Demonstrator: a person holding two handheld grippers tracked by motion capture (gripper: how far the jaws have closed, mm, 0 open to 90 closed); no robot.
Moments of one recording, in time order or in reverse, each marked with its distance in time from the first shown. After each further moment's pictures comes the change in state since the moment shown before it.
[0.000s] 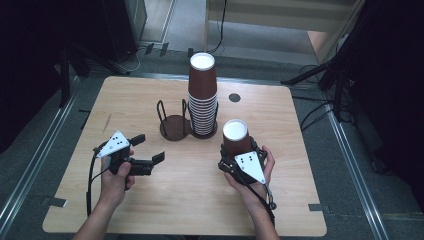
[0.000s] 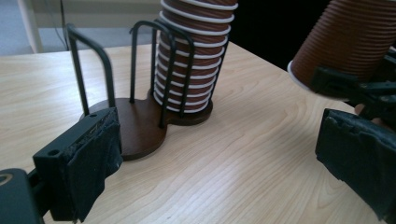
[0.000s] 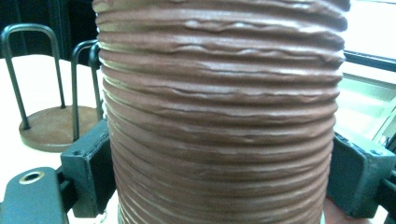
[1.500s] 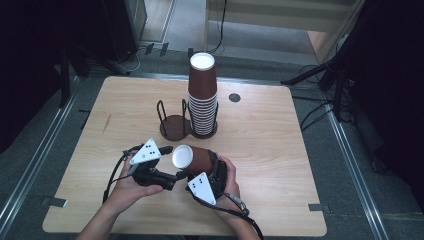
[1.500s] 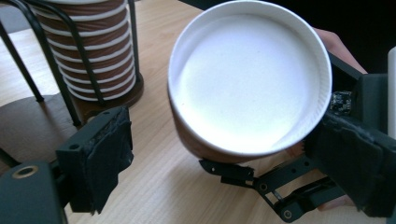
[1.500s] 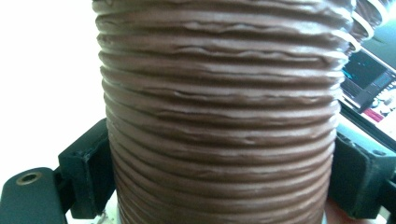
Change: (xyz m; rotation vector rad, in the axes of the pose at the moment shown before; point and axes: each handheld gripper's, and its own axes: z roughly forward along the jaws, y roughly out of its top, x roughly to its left) left arm -0.057 0.008 0.027 0.184 -0.162 0.142; right arm 0.093 -0.025 -0.008 -0.042 0.186 -0.406
